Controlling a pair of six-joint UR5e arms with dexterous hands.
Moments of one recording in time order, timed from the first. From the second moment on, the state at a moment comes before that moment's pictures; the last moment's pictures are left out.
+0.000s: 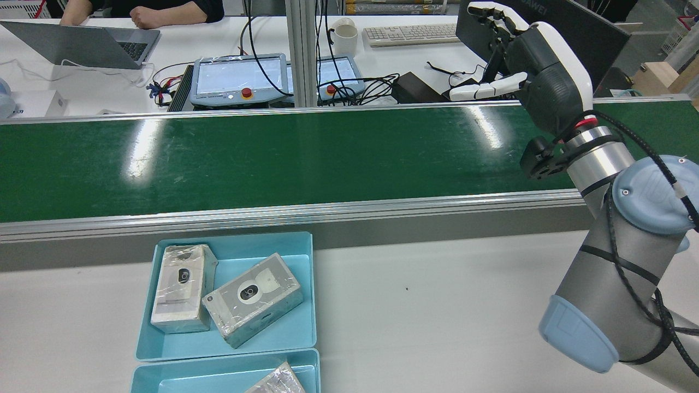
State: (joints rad) left arm -1.87 -1.87 -1.72 0.51 1.97 -0.16; right arm 0.85 -1.16 2.13 -3.76 -0.89 -0.53
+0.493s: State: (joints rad) left arm -1.87 -1.87 -1.72 0.51 1.97 -0.16; right arm 0.85 -1.16 2.13 -3.76 -0.89 -0.53
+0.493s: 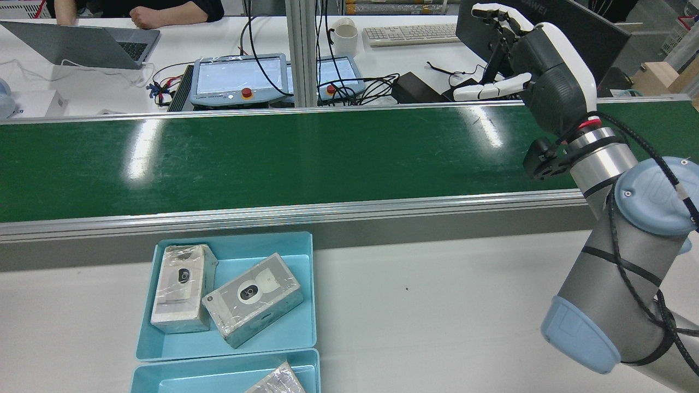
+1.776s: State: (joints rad) left arm -1.87 -1.87 -1.72 0.51 1.97 -0.16; right arm 0.83 -1.16 1.90 -3.65 -0.90 -0.34
